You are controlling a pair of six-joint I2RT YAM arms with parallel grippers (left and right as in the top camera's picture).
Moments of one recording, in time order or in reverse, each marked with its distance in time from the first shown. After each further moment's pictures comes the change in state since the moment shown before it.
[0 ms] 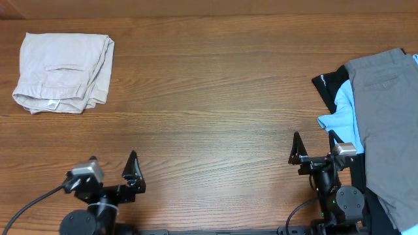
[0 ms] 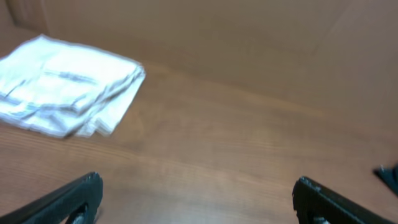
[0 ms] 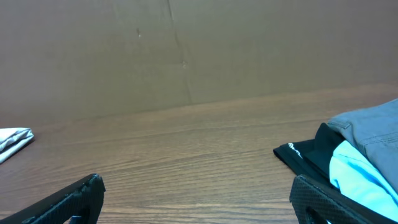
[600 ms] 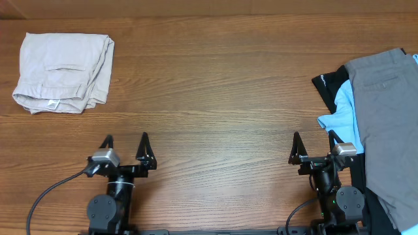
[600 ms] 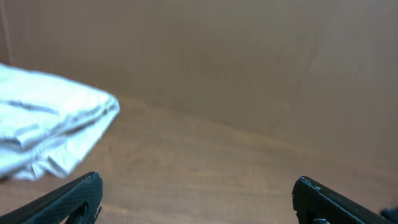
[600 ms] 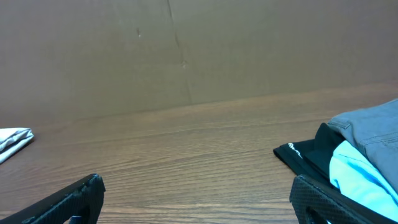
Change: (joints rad) left arm -0.020 -0.045 -0.474 0.671 0.005 -0.014; right arm 0.000 0.000 0.000 0.000 0.000 0.000
